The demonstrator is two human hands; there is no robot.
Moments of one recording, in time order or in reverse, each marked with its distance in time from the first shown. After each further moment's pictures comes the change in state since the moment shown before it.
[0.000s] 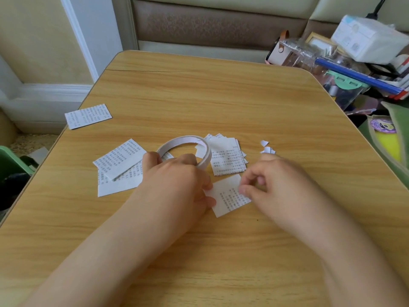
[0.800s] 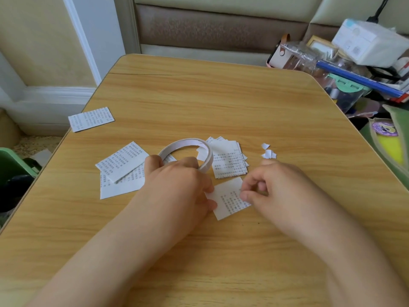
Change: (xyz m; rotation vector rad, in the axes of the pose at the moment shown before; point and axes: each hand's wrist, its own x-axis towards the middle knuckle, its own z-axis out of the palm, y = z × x) left_hand 0.001 0.000 0.000 -0.013 -0.020 0.002; right_hand -0.001 -0.003 -0.004 -0.033 -0.039 0.031
